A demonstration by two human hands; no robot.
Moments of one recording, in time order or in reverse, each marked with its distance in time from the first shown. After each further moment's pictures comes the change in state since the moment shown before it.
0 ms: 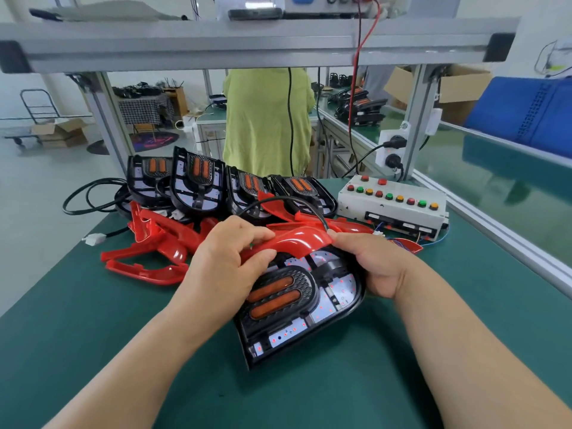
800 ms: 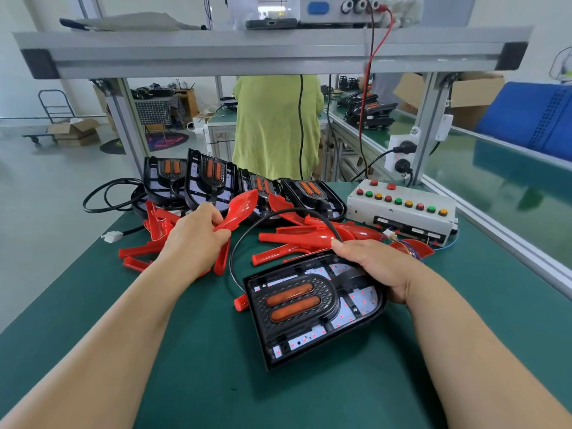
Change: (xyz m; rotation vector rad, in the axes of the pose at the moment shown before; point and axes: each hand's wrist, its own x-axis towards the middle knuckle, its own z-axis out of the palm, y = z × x) left_hand 0.053 -0.061 -0.031 0.286 -0.023 -0.432; right_hand 0.002 0.002 -0.013 -0.322 -0.052 -0.036
